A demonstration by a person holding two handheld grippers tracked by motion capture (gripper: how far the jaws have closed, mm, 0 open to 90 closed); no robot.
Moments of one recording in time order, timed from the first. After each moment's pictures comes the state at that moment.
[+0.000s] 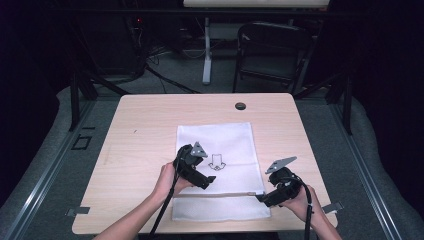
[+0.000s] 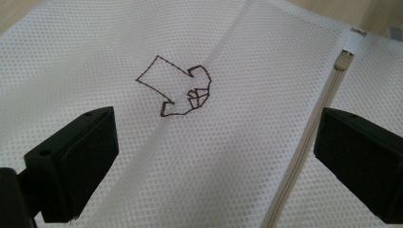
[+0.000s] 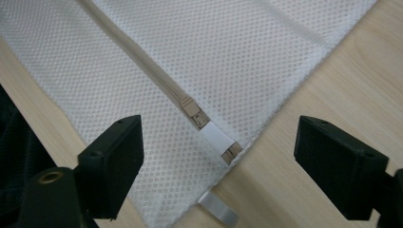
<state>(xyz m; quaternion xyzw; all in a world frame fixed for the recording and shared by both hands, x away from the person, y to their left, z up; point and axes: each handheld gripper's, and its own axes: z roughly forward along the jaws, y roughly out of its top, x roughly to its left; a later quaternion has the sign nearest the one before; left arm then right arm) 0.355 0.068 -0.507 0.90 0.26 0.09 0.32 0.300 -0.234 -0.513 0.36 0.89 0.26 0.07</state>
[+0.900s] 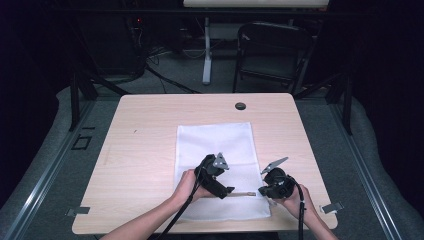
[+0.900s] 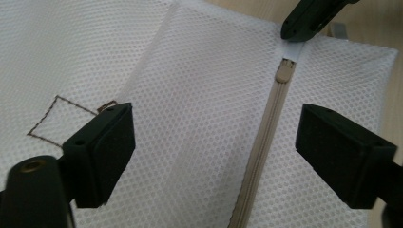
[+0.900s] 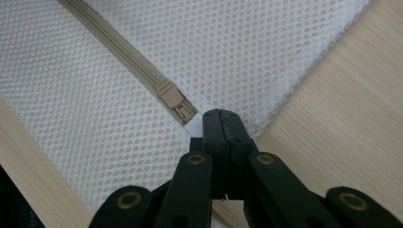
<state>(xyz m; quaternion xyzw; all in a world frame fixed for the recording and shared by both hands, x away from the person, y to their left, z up) 0.343 0.014 -0.530 0.92 0.18 0.05 0.33 0.317 -0.229 -0.549 0.39 0.89 0.23 0.04</state>
